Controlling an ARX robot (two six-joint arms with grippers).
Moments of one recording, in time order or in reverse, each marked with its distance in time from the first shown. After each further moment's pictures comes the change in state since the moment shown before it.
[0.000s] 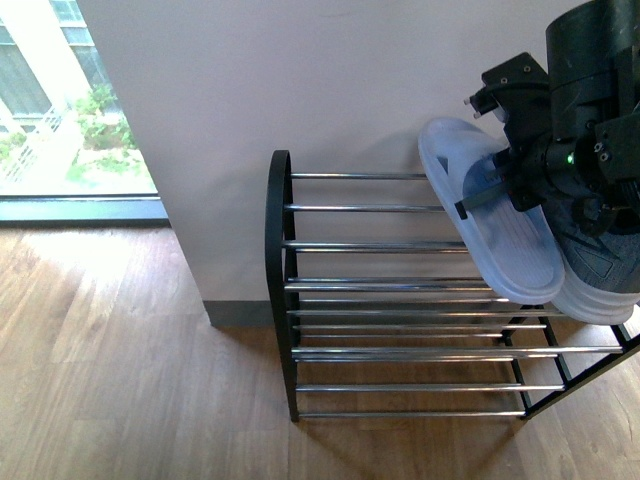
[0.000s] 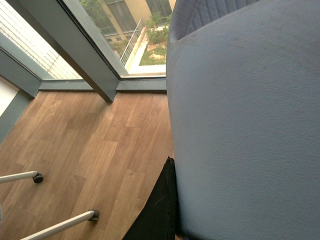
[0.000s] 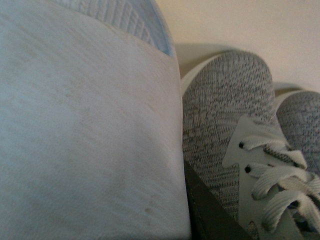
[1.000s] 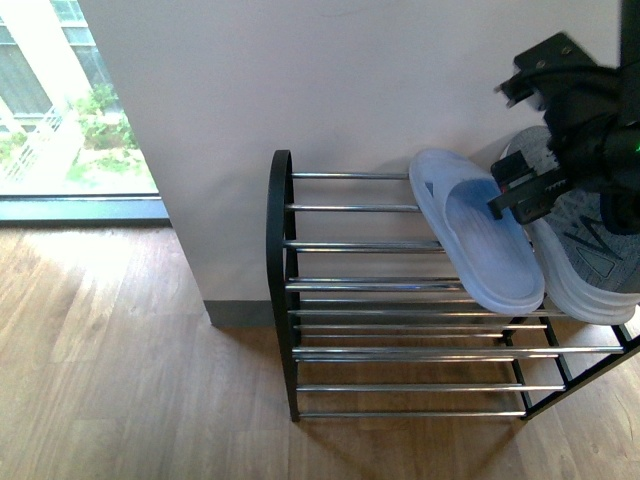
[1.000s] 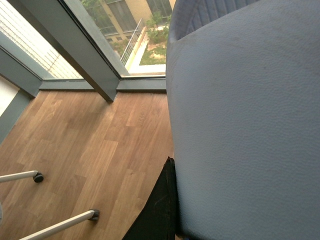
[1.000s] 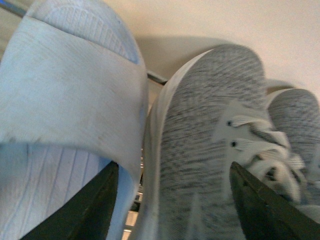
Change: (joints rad) left arm 0.000 0.000 0.000 0.000 0.000 0.000; right arm -0.078 -0.204 -0.122 -0.029 -0.105 -0.086
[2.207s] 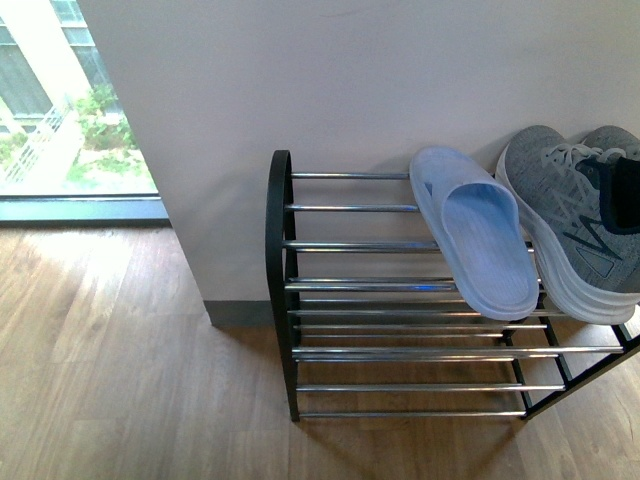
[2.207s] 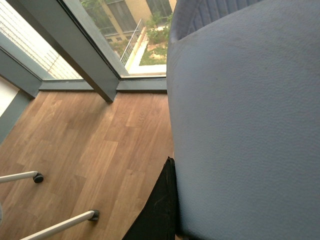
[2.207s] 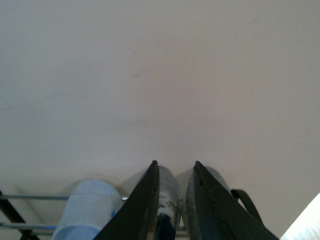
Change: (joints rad) left arm 0.000 0.000 0.000 0.000 0.000 0.000; right arm -0.250 -0.621 -0.618 0.623 -0.357 0.399
